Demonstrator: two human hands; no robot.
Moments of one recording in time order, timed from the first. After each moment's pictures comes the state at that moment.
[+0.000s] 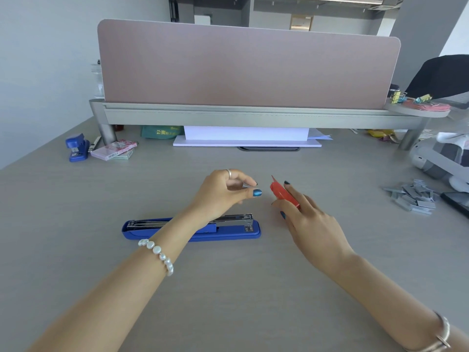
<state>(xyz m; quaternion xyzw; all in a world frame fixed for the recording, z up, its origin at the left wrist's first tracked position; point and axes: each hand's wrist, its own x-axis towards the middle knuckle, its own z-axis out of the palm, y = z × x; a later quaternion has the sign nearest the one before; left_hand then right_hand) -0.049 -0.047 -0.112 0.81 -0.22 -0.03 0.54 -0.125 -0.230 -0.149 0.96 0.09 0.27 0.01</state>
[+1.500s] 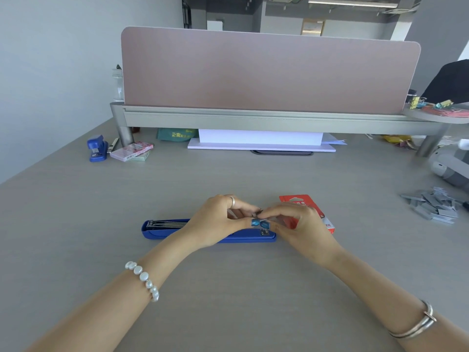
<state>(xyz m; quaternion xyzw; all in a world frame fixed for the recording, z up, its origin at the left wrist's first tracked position) -0.067 -0.010 -0.132 0.84 -0.26 -0.05 0.47 -0.108 -0.199 -0.143 0.88 0.17 0.15 -0.41</state>
